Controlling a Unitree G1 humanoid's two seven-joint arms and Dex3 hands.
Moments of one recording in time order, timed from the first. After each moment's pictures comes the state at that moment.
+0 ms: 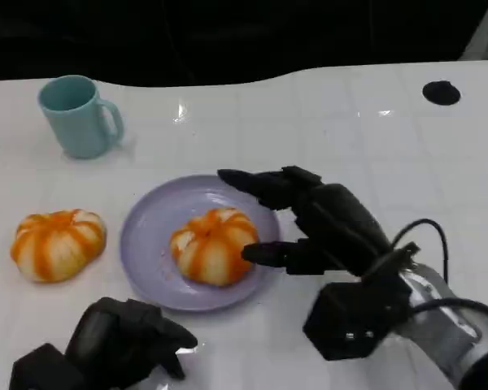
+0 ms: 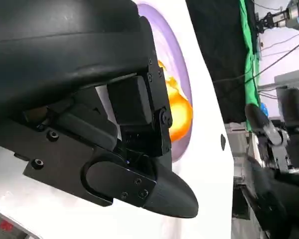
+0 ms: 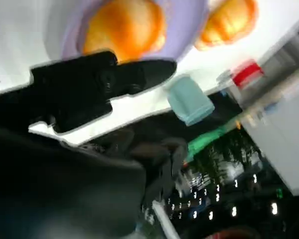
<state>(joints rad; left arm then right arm) -0.13 0.01 0.09 0.91 -0.14 -0.82 -0.44 -0.48 -0.11 0.43 0.60 -0.49 -0.62 -0.20</state>
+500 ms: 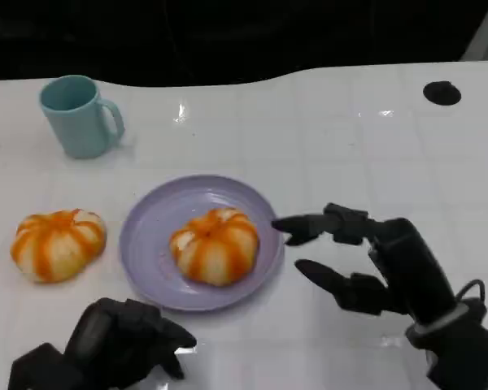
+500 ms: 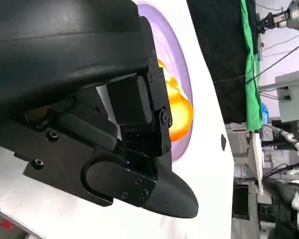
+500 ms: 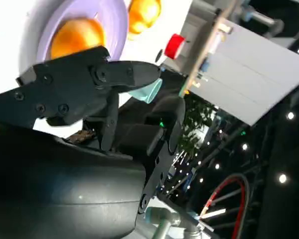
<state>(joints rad) -0.13 0.01 0.09 0.91 -0.14 -0.81 -0.44 -0.22 -0.12 0.29 0.46 -0.05 -0.87 0.07</state>
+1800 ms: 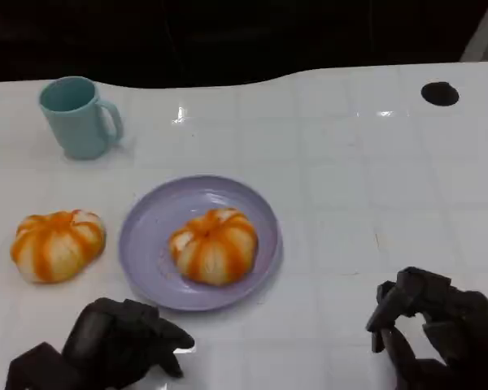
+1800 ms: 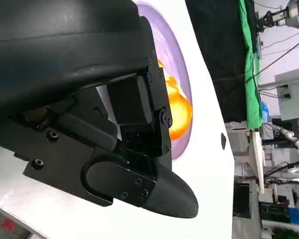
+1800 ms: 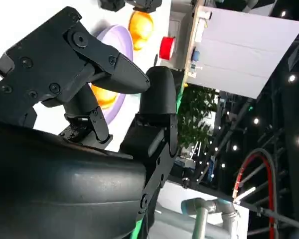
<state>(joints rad) -0.13 0.02 0.09 0.89 -0.14 -0.80 -0.44 0.05 -0.06 0.09 0.41 0.24 -0.91 0.44</state>
